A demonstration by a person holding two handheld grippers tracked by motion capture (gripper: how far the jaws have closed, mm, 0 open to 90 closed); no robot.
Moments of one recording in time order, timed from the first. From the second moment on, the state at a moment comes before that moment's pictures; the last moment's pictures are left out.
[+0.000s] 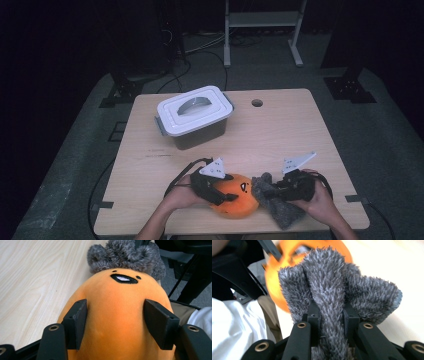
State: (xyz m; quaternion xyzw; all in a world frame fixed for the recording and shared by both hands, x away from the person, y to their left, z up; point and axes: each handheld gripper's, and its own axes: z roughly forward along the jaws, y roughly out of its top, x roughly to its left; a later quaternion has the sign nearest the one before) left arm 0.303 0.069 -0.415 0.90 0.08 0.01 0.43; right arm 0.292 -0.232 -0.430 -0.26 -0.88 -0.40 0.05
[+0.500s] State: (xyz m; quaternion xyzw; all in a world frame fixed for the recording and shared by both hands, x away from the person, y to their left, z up) left arm 0.304 0.066 -0.415 0.89 0.09 0.02 0.44; right arm 0.283 -0.326 -0.422 -0.39 -0.83 -0.39 -0.04
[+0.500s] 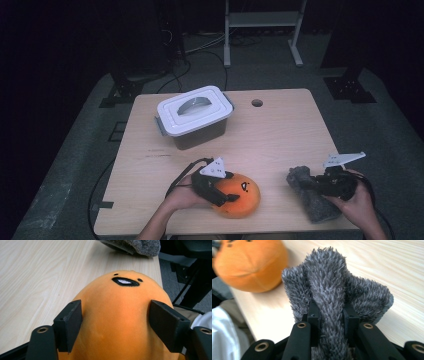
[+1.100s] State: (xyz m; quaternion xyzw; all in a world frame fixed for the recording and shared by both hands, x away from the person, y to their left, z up) left arm 0.303 0.066 -0.411 0.89 0.09 0.03 0.45; right arm 0.288 -0.340 -0.441 -0.44 -0.79 -0.43 -0.06
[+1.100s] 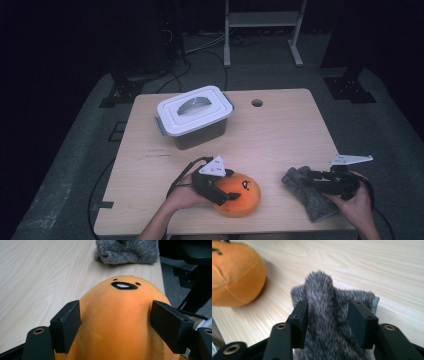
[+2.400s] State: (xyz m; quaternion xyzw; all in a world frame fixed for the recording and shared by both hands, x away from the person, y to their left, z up) left arm 0.322 0.120 -0.377 0.84 0.14 0.08 0.52; right arm 0.271 -0.328 -0.431 -0.39 -0.77 -0.51 -0.03
